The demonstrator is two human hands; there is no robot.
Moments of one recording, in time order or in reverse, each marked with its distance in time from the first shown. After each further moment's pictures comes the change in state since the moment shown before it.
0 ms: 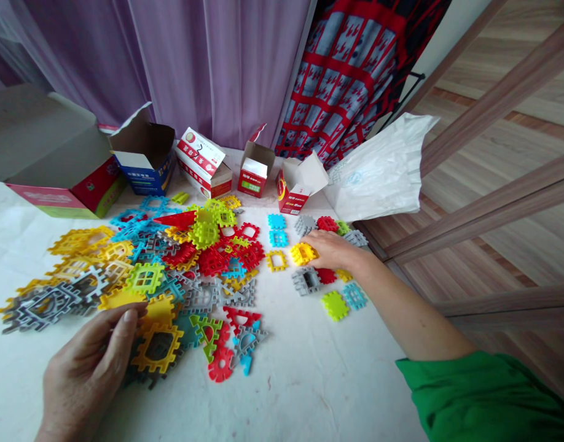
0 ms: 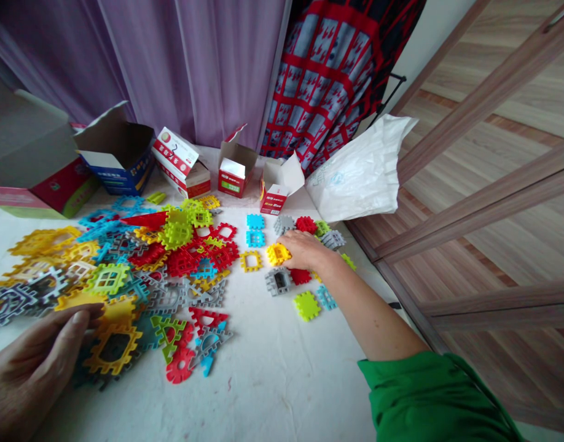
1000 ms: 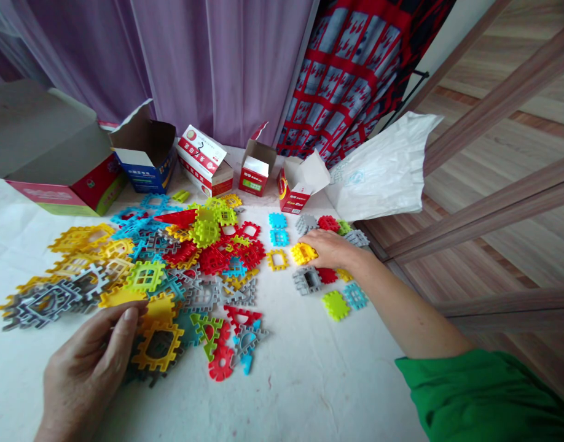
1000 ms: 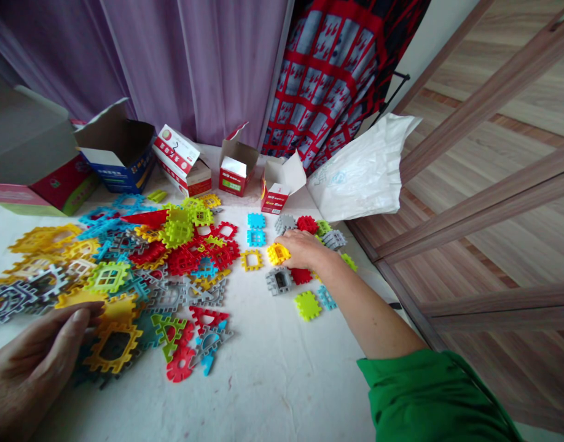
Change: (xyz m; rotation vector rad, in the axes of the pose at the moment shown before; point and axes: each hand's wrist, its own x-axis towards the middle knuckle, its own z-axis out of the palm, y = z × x) left_hand 0.000 0.006 0.000 0.022 0.006 0.008; right_hand 0.003 -0.006 -0.004 -0.005 -0.019 -0.002
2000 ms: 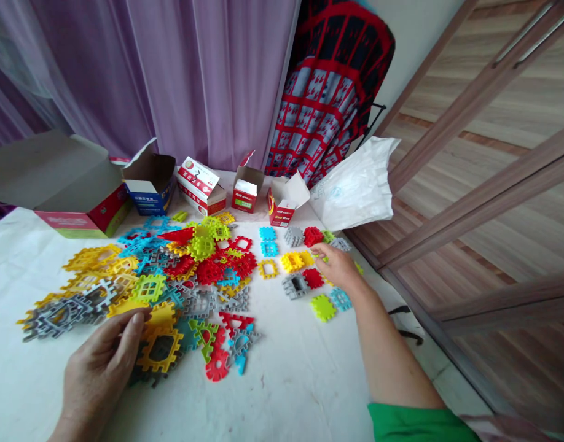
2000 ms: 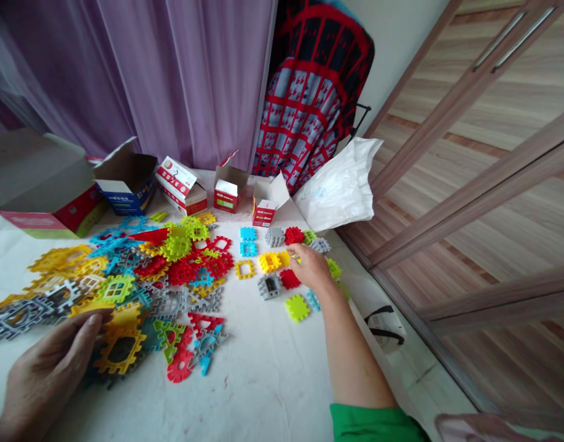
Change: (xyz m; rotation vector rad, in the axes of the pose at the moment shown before) left_hand 0.014 -0.001 -0.002 0.056 -0.030 0.077; right_hand -0.055 0.002 0.032 0.393 0.506 0.326
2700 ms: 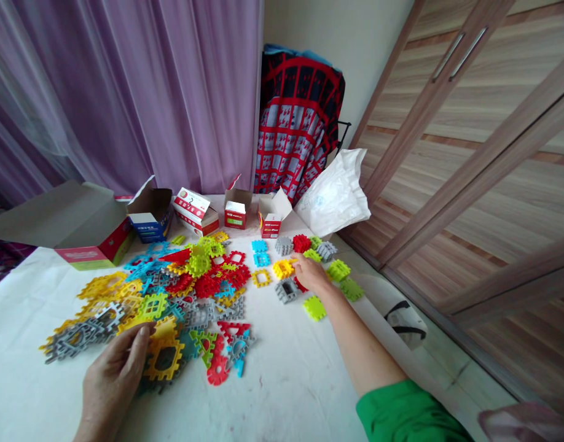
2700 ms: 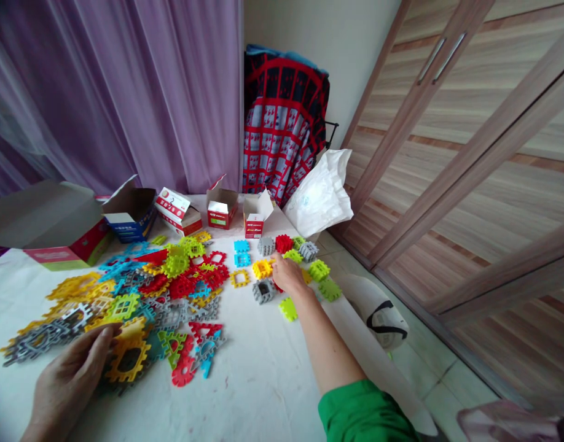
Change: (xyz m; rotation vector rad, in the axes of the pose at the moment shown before) left_hand 0.003 -0.001 0.000 0.014 -0.020 -0.018; right_hand 0.006 -0.026 0.027 -0.130 -0.135 0.173
